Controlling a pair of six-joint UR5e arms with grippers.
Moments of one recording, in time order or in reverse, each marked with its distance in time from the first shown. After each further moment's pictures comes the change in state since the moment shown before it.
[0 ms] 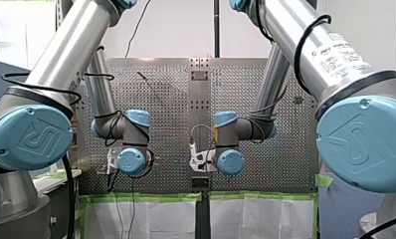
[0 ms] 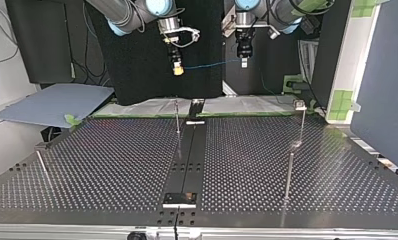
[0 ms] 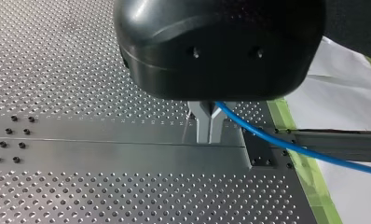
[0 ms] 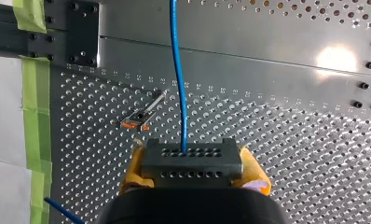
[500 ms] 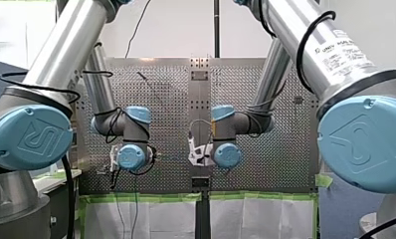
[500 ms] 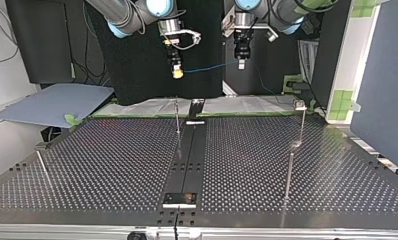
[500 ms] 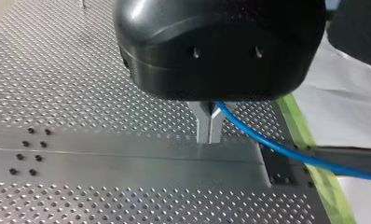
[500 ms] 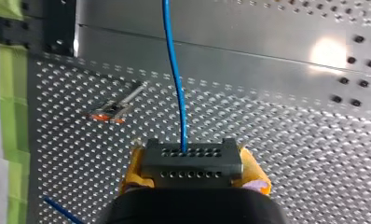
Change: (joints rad) left arm 0.004 0.047 0.004 -0.029 0.053 -0.033; right arm 0.015 -0.049 -0.030 0.056 0.049 -0.023
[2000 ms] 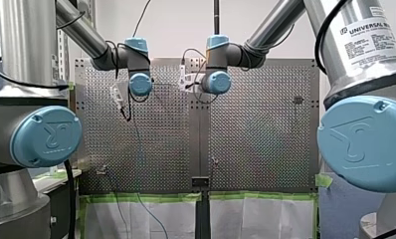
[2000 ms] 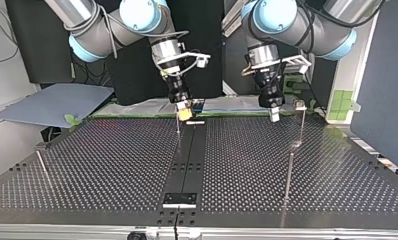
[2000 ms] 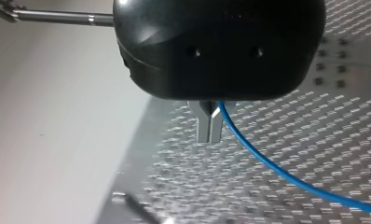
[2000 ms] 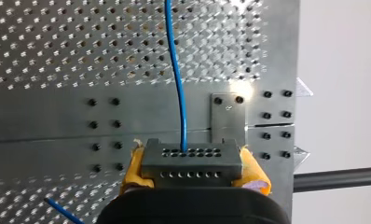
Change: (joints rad) left arm 0.146 0.461 0.348 -0.459 -0.099 -0.213; right arm -0.020 -0.276 -0.346 0.379 -0.205 0.106
